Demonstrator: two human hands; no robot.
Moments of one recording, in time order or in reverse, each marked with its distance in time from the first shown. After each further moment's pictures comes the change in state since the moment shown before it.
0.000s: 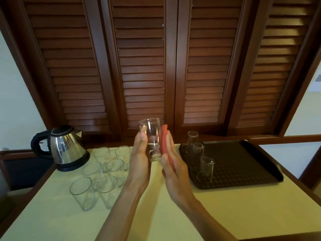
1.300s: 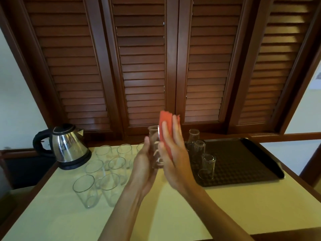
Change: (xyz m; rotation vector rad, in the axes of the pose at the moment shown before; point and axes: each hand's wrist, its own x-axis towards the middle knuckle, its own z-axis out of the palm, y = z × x) left_hand -0.007 -0.002 -0.005 -0.195 -0.006 -0.307; right_hand 0.024 -0.010 0.000 -0.334 0.011 -0.091
